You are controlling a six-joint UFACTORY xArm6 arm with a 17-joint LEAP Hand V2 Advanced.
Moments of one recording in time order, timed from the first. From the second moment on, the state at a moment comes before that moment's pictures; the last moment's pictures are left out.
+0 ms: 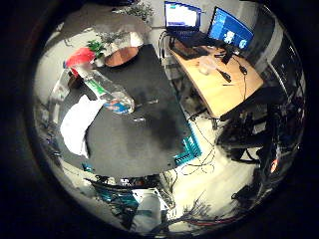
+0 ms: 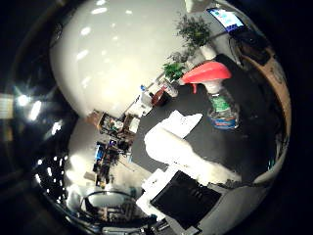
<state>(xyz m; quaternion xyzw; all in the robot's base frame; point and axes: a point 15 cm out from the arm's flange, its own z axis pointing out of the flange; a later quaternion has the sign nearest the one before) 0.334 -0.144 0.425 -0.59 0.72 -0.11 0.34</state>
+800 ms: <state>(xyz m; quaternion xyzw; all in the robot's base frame) 0.370 -0.242 0.335 -0.55 0.71 0.04 0.44</state>
